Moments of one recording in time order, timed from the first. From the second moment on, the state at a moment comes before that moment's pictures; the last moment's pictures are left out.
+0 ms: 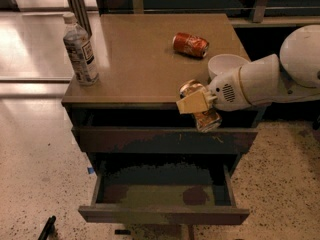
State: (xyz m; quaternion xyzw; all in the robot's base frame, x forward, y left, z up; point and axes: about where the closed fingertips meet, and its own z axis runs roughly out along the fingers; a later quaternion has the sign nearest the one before) arm 0.515 -0.072 0.860 -0.31 0.84 0.31 0.31
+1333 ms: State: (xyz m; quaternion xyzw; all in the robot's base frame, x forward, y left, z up) arm 0.461 -0.044 0.821 -0.35 0.80 0.37 0.32
